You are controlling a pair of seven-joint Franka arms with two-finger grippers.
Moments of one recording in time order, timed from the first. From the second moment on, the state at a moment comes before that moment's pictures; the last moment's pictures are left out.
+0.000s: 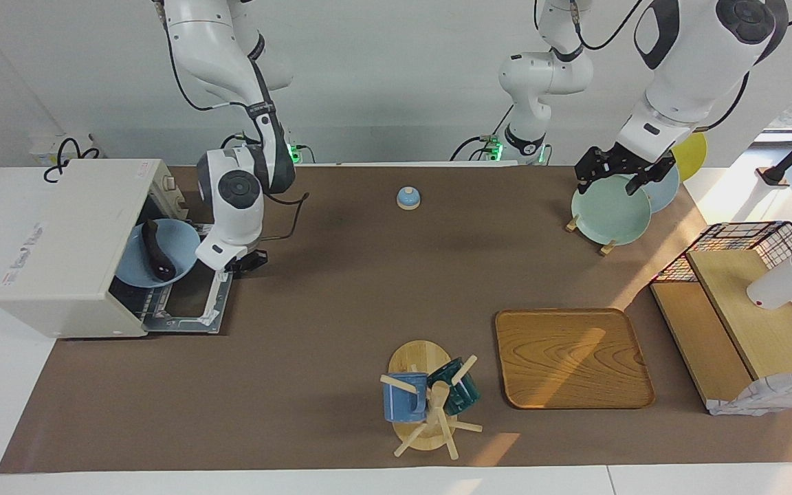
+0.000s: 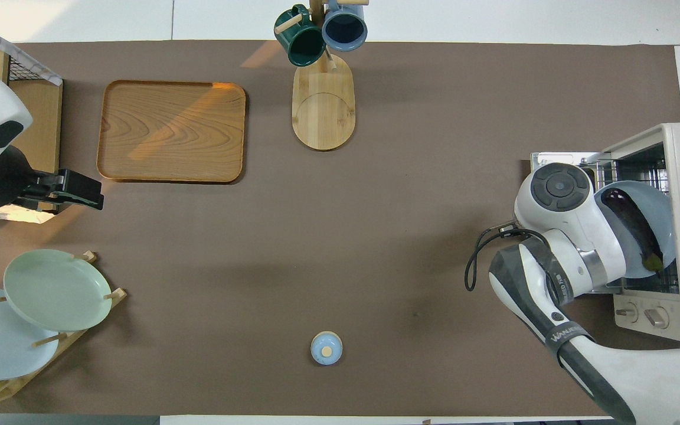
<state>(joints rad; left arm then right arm) -0.09 -0.02 -0.06 -1.65 -0.04 1.54 -0.05 0.13 0.18 0.02 -2.21 -0.40 2.21 0.17</state>
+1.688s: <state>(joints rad) -0.09 -0.02 -0.06 -1.65 -0.04 1.54 -0.05 -0.02 -0.04 0.01 -1.73 -0.18 1.55 -0.14</state>
